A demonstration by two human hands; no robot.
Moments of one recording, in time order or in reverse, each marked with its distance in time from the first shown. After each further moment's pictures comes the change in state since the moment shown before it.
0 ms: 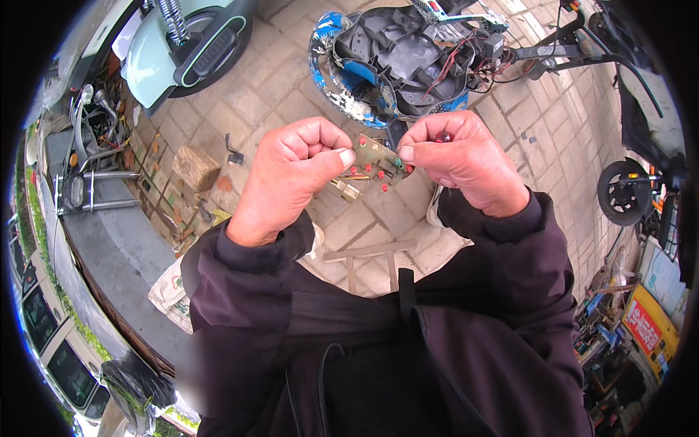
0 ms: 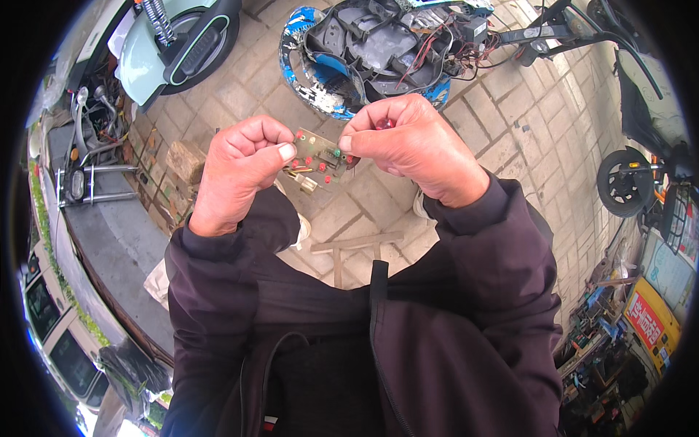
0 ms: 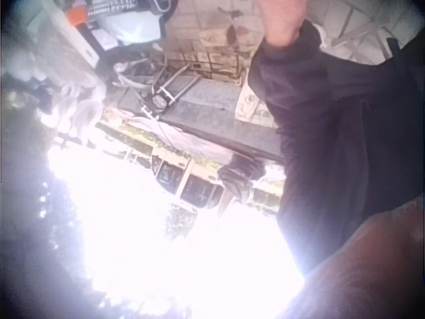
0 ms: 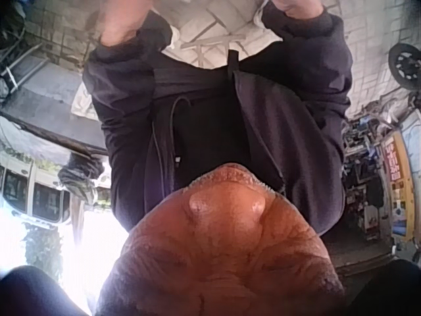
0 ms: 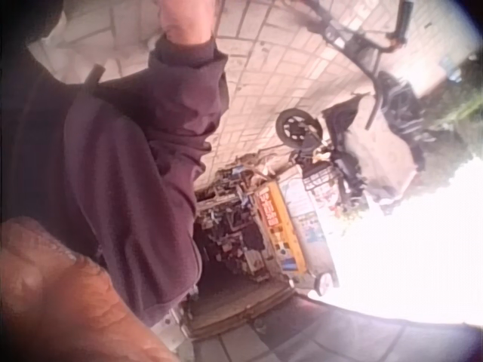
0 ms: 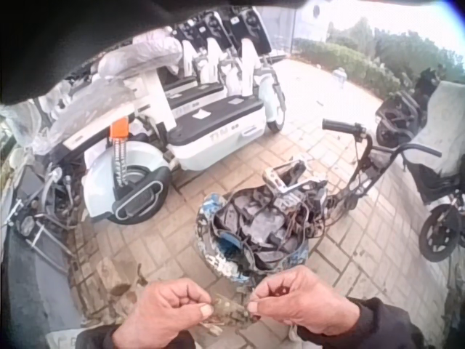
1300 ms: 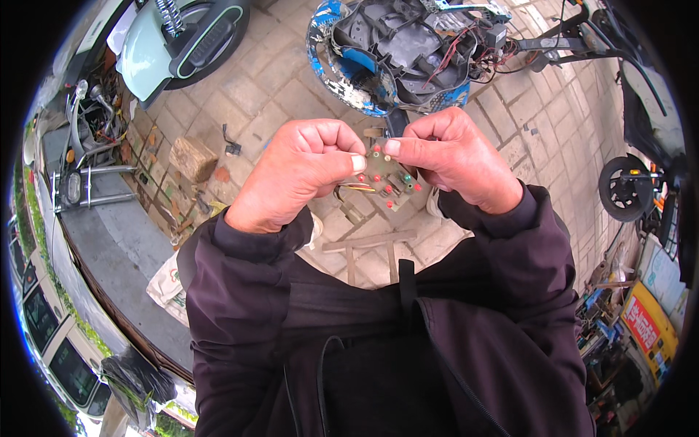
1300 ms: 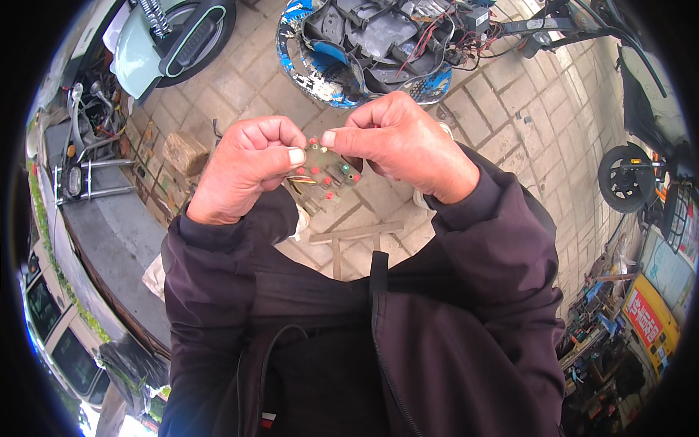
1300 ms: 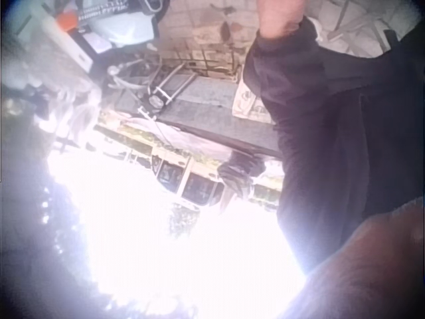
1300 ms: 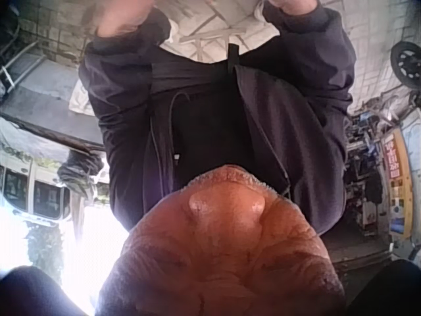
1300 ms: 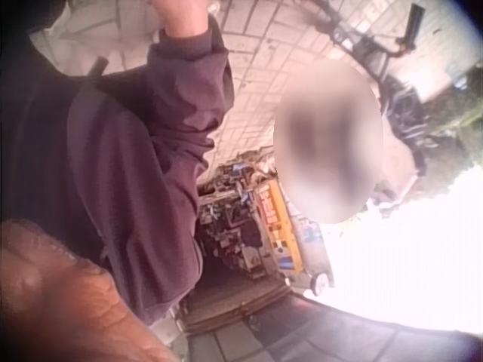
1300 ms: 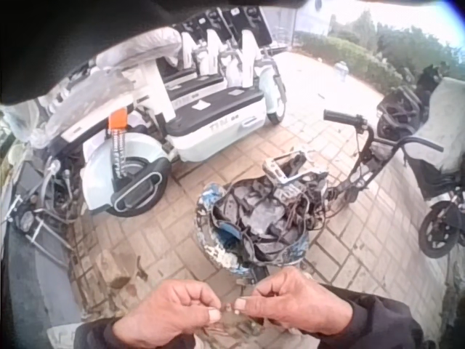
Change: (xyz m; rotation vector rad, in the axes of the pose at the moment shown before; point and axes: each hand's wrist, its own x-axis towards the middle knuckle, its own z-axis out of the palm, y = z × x) left_hand 0.002 0.000 0.002 -0.068 -0.149 -0.203; right_hand 0.002 0.005 0.009 -0.156 -0.038 0.041
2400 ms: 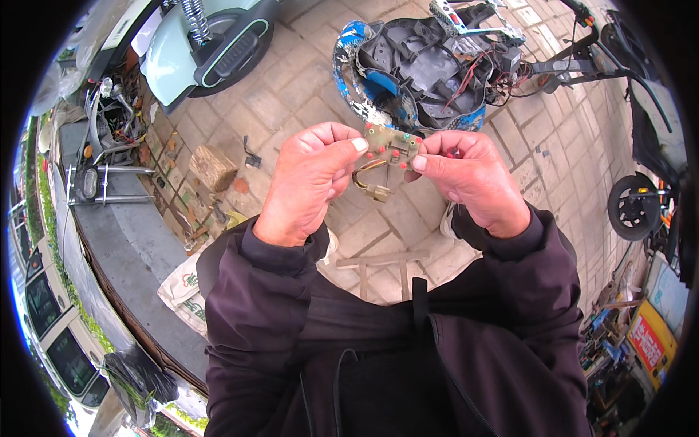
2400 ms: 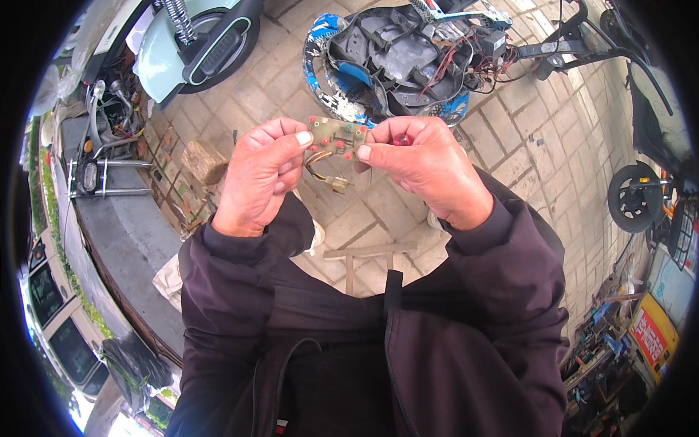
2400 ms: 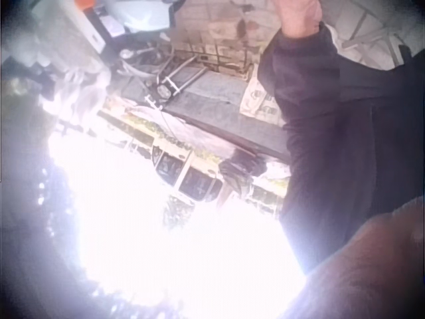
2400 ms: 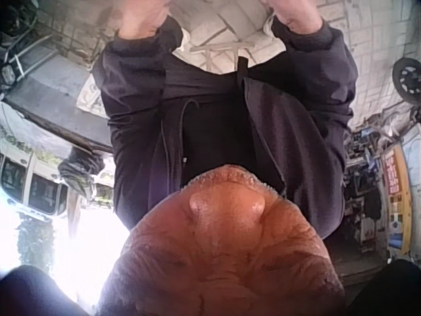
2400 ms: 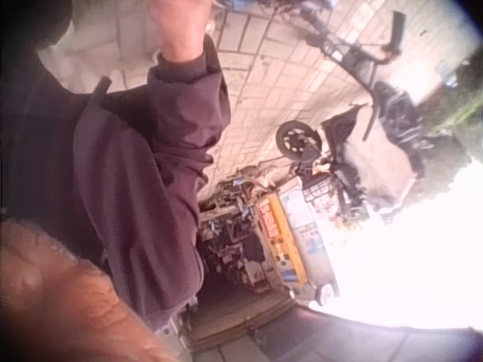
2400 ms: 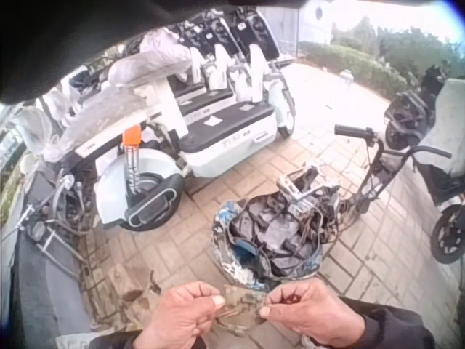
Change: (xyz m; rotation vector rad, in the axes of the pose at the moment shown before) left_hand 0.009 -0.007 -0.003 -0.225 0.302 0.158; right_hand 0.006 0.009 0.003 0.199 0.088 -0.069
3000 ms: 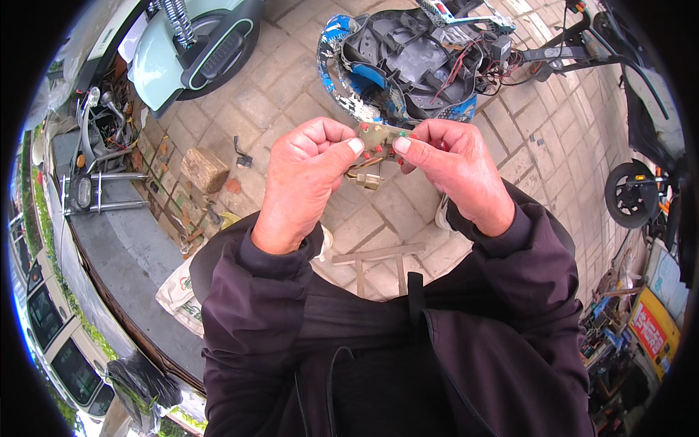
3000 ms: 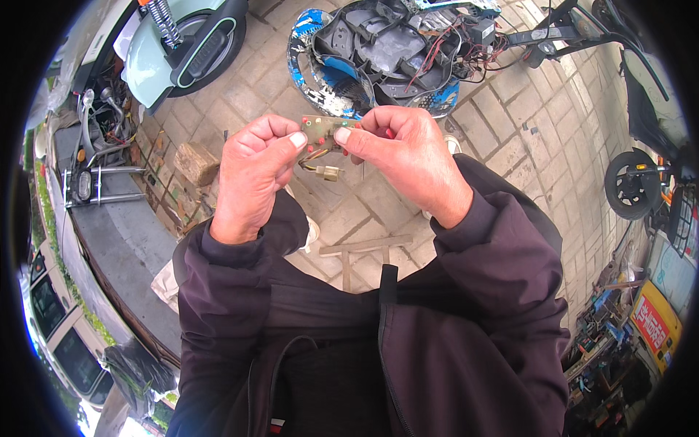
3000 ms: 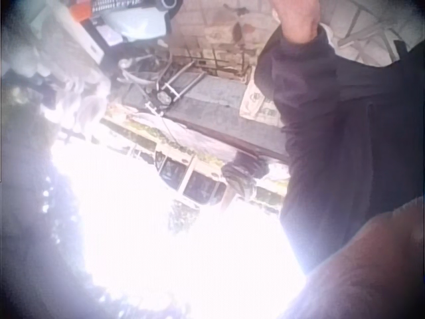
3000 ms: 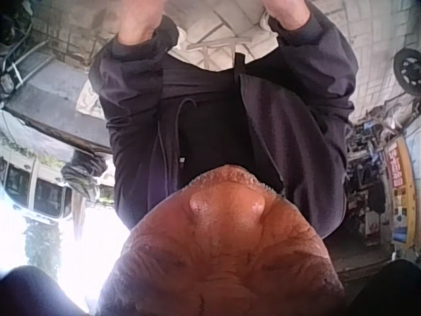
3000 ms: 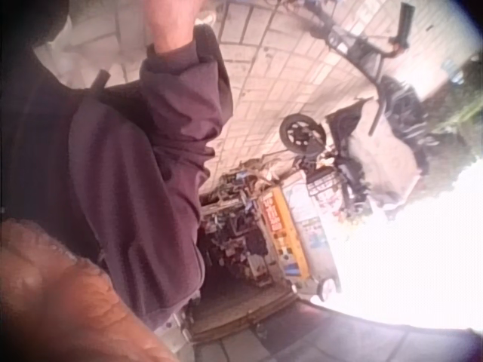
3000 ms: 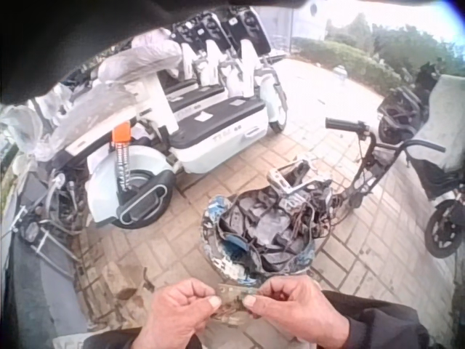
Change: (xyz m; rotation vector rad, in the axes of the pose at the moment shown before) left_hand -0.004 -0.007 0.016 0.189 0.052 0.136; right_hand 0.003 0.011 0.005 -0.207 0.123 -0.138
